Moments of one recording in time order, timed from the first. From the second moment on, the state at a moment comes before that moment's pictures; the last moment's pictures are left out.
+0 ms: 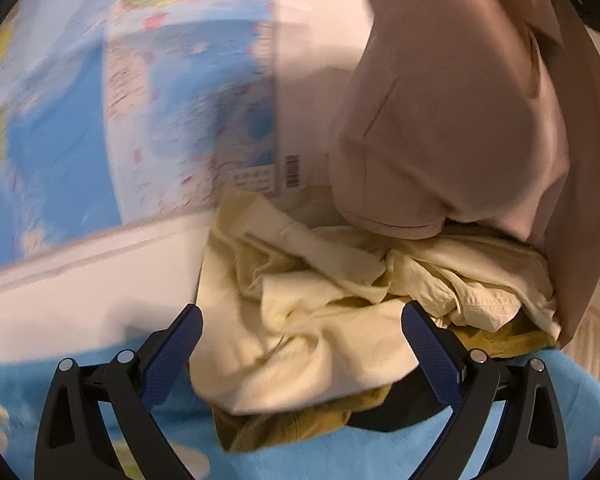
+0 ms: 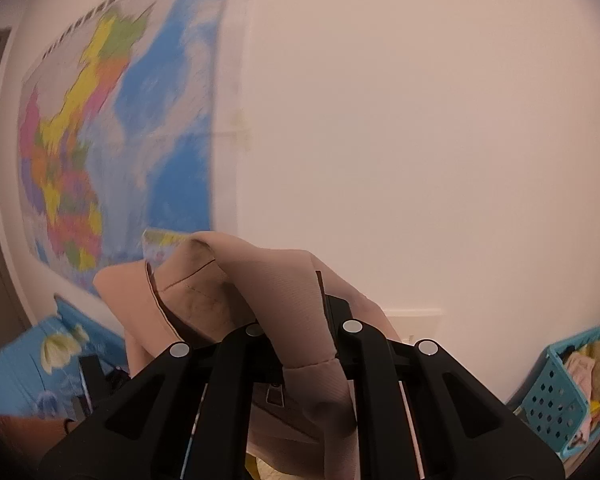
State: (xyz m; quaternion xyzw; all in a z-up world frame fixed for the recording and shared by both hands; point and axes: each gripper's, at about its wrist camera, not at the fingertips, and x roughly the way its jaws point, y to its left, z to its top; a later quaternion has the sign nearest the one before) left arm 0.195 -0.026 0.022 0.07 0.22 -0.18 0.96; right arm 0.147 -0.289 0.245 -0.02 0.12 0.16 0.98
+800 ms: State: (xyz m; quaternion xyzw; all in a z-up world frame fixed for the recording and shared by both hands) left arm 0.137 -0.089 0.193 0.01 0.07 -0.32 0.94; right arm 0.025 -0.358 0.312 -0.01 0.03 0.14 0.99
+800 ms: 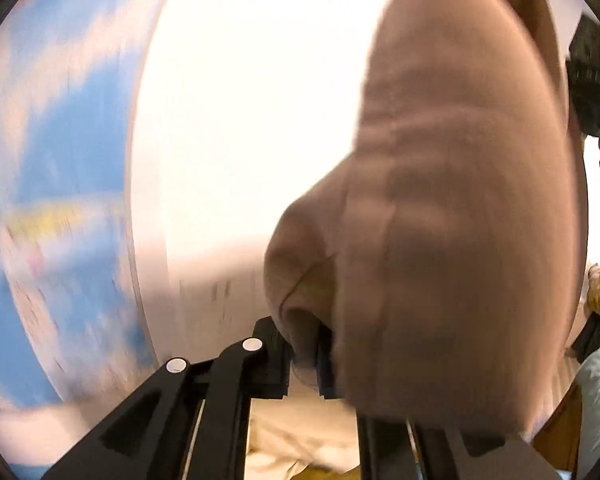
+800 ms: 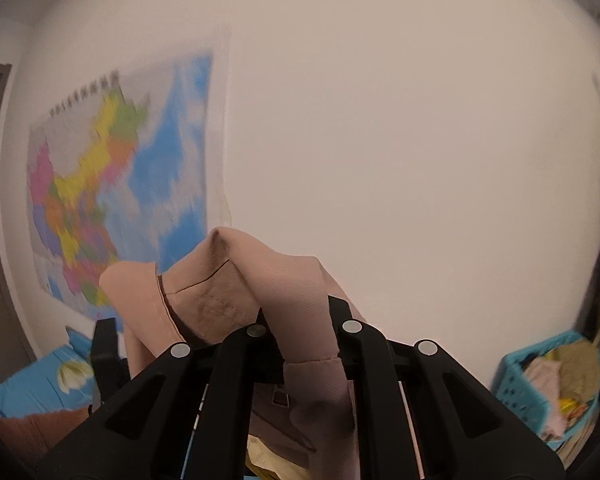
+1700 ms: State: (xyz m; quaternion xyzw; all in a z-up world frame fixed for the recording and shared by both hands) left arm -0.194 0.125 0.322 0.14 0.00 0.04 0.99; right arm -0.123 -0.236 0.306 0.05 0.05 0.43 0.90
